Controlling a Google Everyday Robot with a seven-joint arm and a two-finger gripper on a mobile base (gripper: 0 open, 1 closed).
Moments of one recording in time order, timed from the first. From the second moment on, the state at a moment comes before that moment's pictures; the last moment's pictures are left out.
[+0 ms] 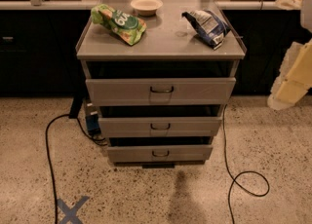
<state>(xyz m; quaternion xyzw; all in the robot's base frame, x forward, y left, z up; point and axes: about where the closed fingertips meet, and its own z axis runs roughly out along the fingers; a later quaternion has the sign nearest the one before) 0.427 -0.196 1.036 -0.60 0.76 -0.09 0.23</state>
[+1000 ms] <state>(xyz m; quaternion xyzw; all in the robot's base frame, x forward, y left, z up) 0.424 -0.188 1.002 -0.60 0.76 -0.07 0.24</state>
